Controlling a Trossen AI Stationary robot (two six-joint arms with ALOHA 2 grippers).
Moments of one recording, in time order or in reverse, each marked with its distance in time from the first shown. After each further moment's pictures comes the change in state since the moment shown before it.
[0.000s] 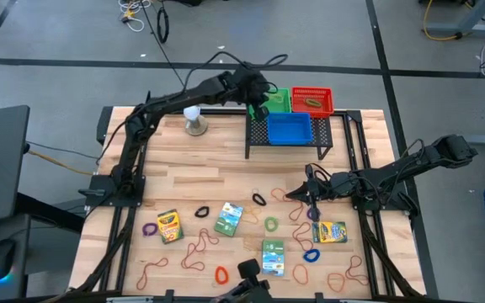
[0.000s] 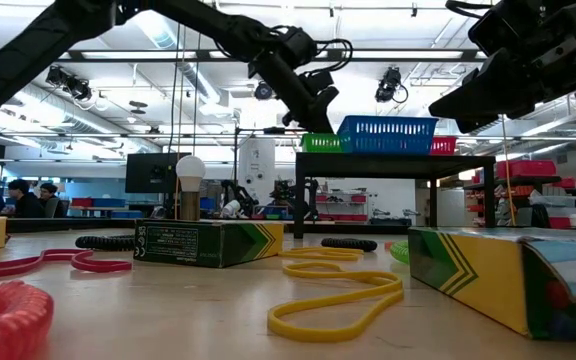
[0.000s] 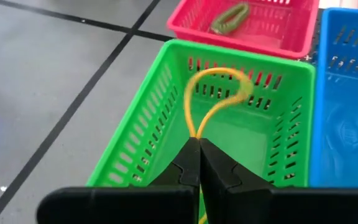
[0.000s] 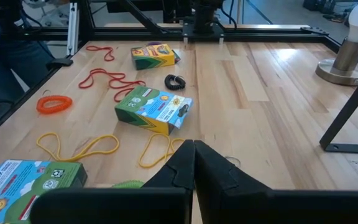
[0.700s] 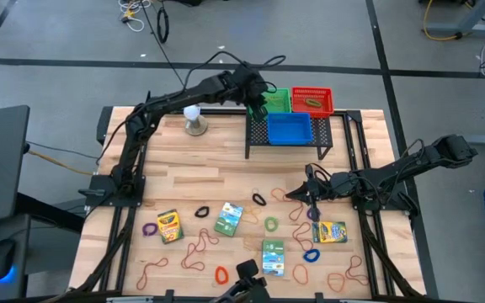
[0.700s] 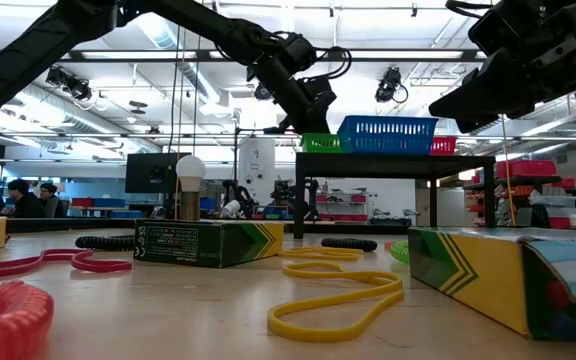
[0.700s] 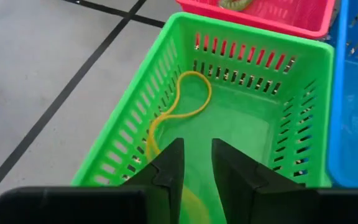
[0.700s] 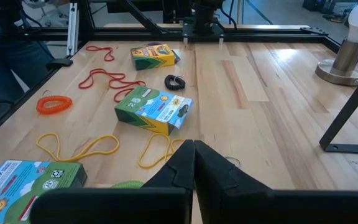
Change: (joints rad) left arm 0.005 0.007 0.000 -0.038 0.018 -0.031; right arm 0.000 0.000 0.000 0.001 0.001 0.000
